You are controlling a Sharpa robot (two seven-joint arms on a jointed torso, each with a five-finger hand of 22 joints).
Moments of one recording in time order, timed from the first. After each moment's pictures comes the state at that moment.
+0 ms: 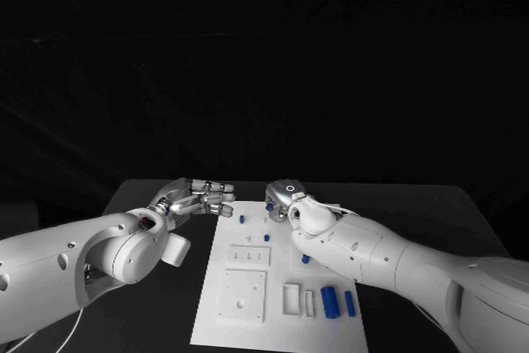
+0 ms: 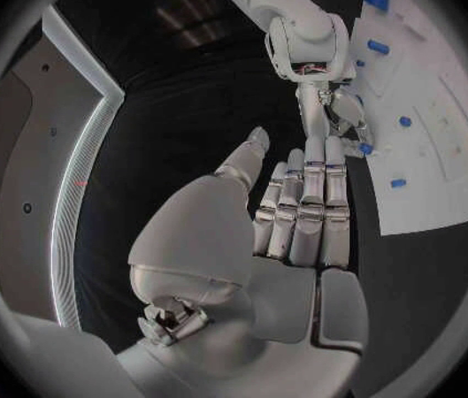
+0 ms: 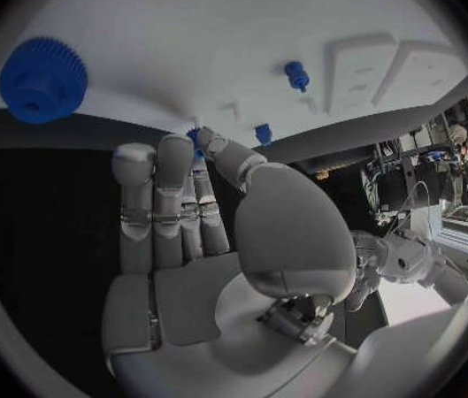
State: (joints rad) left arm 1.41 -0.82 -0.18 1.53 -0.10 -0.26 0.28; left_hand 1.36 0.02 0.10 -0.18 0.08 0.96 0.15 0.06 0.06 1.15 0.12 0.06 0.06 1.27 0.08 0.07 0.10 0.08 0.98 0.06 0.40 0.21; right arm 1.17 -0.25 0.04 0.76 -1.88 -0.44 -0.24; right_hand 1.28 -0.10 0.59 -0.21 0.07 1.24 0.09 0.06 0.06 1.32 0.03 0.05 0.06 1.44 -0.05 0.90 0.47 0.11 1.46 -0.07 0.65 1.31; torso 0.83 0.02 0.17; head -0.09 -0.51
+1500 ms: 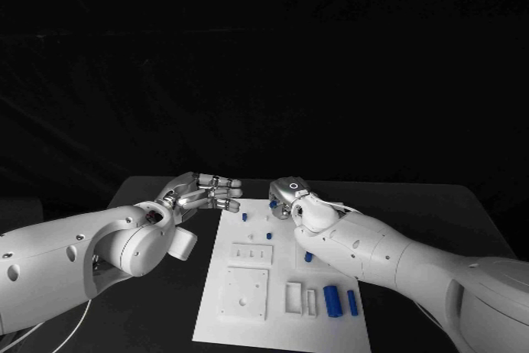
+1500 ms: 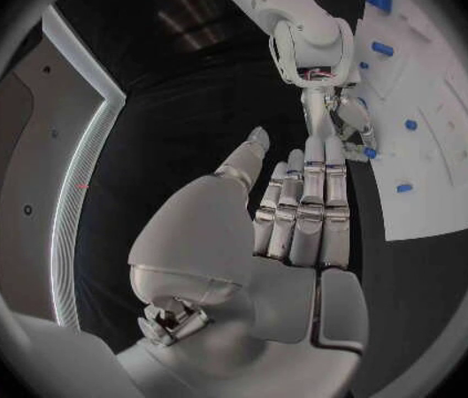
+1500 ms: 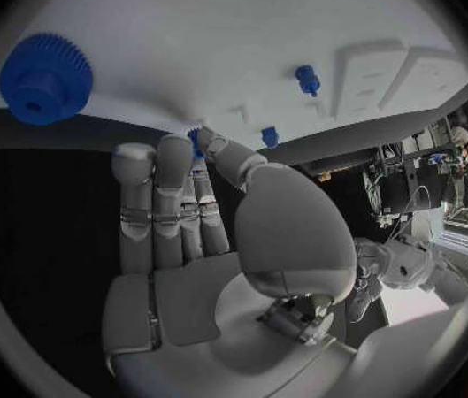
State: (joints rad) left arm 1.42 -0.81 -0.18 1.53 -0.11 -0.26 0.27; left_hand 1.36 0.02 0.10 -0.18 0.08 0.96 0.15 0.06 0.06 1.15 0.12 0.06 0.06 1.27 0.08 0.07 0.10 0.08 0.98 0.06 0.40 0.21; right arm 1.18 -0.23 0.04 0.72 -1.88 -0.44 -0.23; right_hand 1.27 -0.11 0.59 -0.21 0.07 1.24 0.09 0.06 0.06 1.32 0.03 0.05 0.06 1.44 -0.05 0.90 0.47 0.10 1.46 -0.07 0.63 1.31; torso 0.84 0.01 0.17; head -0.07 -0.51
